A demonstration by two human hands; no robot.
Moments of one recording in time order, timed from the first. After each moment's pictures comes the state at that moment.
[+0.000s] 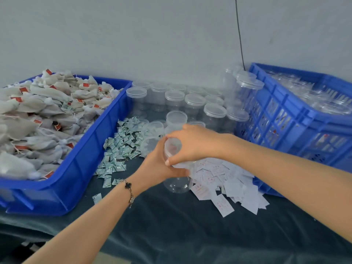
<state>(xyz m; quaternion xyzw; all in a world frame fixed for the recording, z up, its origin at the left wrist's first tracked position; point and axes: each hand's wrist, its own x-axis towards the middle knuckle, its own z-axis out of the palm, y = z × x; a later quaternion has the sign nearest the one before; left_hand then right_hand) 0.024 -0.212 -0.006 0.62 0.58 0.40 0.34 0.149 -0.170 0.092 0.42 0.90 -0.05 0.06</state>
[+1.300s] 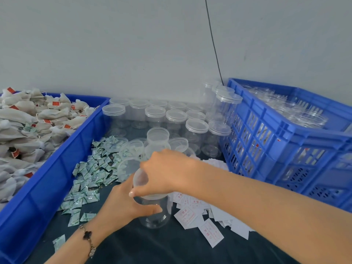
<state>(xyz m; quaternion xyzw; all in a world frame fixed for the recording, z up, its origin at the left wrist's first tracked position) 0.001 -0.216 -0.035 0.65 0.57 0.41 0.29 0.131 -0.180 0.085 0.36 0.92 0.09 0.11</state>
